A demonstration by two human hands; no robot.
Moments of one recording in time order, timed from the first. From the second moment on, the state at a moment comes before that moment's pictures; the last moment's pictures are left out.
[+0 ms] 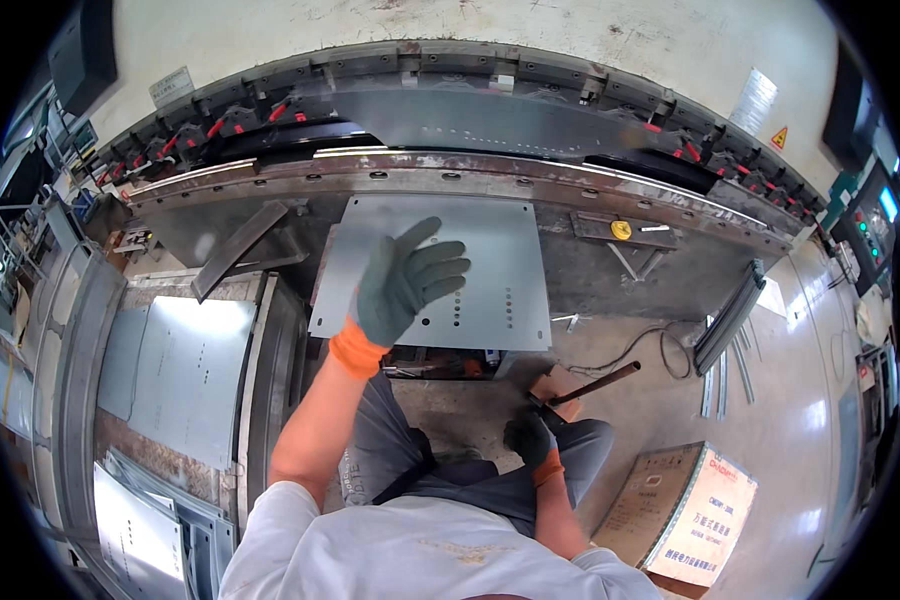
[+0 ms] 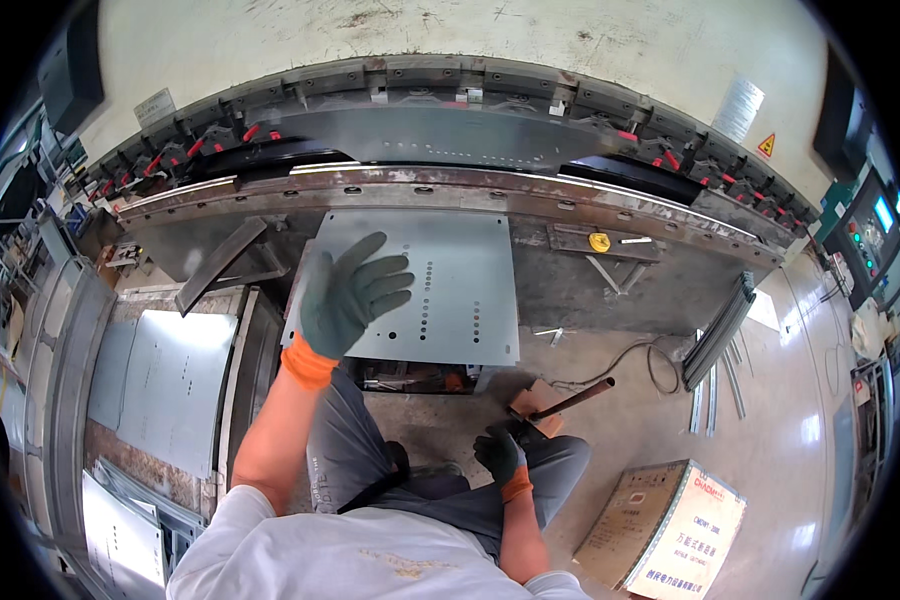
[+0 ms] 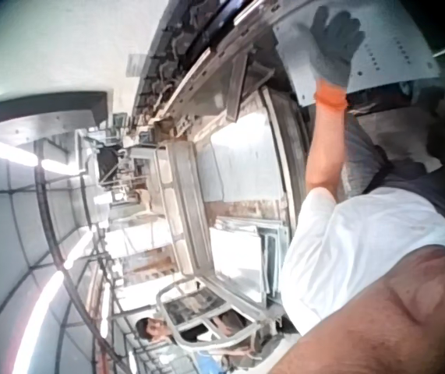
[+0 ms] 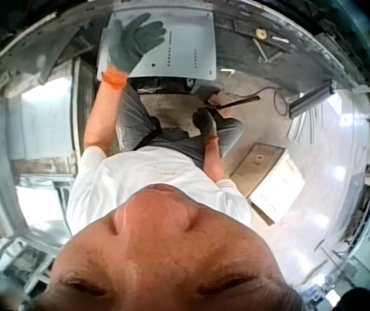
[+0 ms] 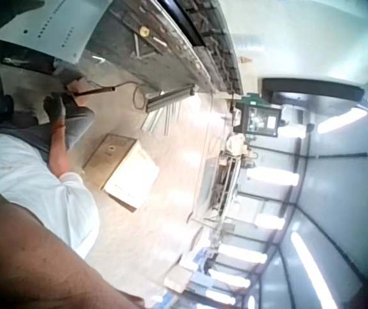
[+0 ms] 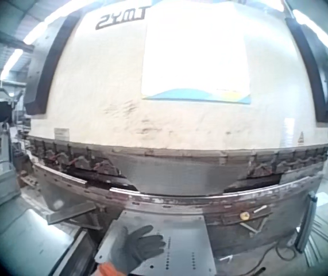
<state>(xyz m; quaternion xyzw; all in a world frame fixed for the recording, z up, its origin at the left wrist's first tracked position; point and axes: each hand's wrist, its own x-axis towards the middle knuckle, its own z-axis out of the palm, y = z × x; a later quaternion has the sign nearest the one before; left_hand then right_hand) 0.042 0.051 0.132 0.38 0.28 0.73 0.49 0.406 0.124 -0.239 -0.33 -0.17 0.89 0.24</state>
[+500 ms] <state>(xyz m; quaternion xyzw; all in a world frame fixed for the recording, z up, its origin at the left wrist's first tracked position) -0.161 0.146 0.226 0.20 0.24 0.74 0.60 0.416 0.115 -0.222 -0.38 -0.16 0.88 0.26</state>
